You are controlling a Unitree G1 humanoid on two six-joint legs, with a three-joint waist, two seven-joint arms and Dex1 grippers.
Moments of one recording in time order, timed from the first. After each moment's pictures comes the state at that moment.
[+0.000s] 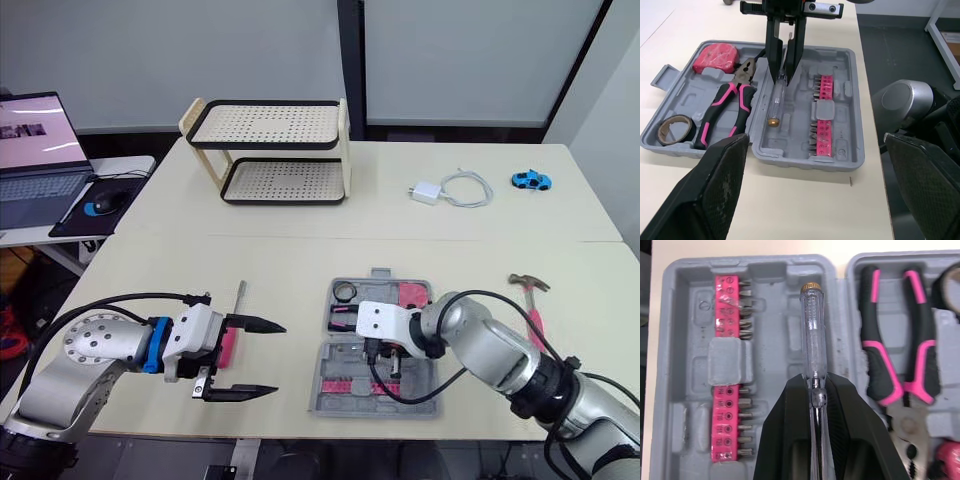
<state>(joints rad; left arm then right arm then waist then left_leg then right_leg) -0.06 0.86 -0.02 -0.27 -0.42 0.15 -1.33 -0.58 -0.70 0.70 -0.37 0.05 0.85 0.91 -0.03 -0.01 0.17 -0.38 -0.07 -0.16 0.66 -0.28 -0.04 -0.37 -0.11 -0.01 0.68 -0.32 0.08</state>
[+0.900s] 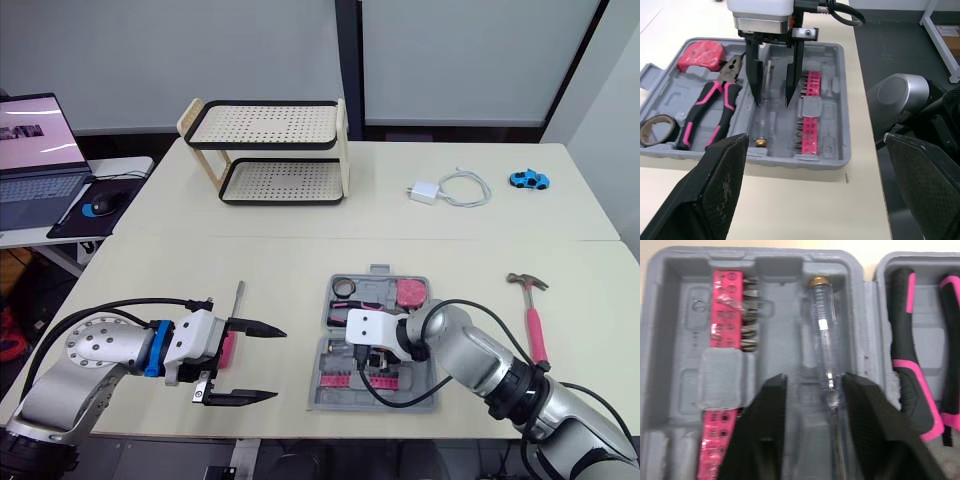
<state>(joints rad) -0.05 0.86 -0.04 -0.26 -0.40 0.11 -1.35 -0.56 -0.61 0.72 -0.25 -0.05 0.73 0.94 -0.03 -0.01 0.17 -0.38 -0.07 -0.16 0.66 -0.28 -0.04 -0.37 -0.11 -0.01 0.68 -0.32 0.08</state>
